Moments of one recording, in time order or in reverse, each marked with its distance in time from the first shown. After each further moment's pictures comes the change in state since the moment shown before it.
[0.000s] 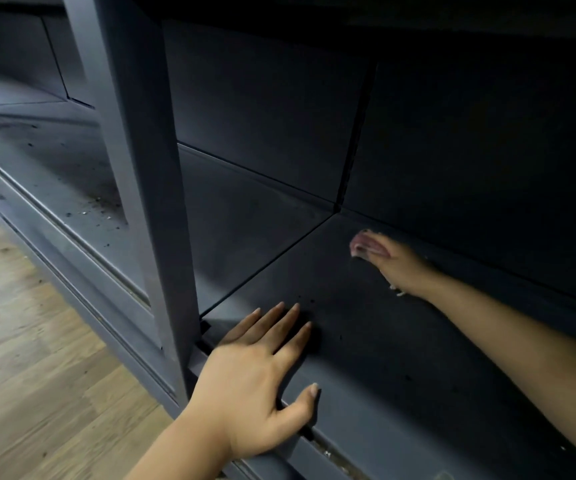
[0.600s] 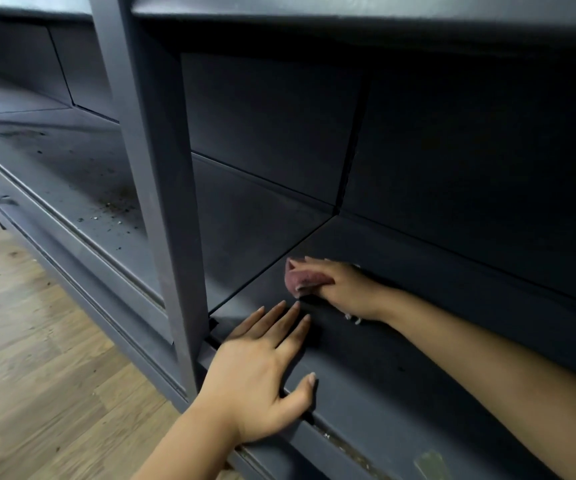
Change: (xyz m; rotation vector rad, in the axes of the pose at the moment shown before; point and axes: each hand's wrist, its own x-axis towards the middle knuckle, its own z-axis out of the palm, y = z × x) left_hand 0.001 0.000 -0.001 0.040 0.033 0.017; right_hand -0.043 -0.067 0.041 0.062 -0.291 -0.275
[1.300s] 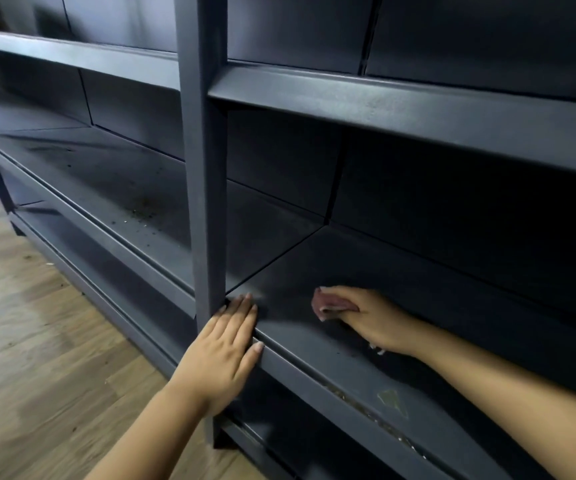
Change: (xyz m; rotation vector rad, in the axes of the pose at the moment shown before) left_hand -0.053 -0.021 -0.012 0.186 -0.012 -0.159; right_hand -0.113 -0.041 -0.004 0.051 0.032 0.136
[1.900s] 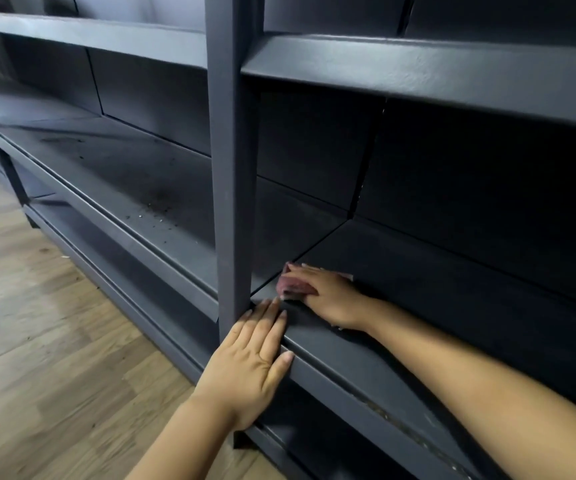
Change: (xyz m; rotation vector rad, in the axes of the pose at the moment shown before) left_hand 0.002 -0.002 0.013 0.027 0.081 0.020; right_hand 0.092 -0.024 0.049 -0.318 -0.015 -0.204
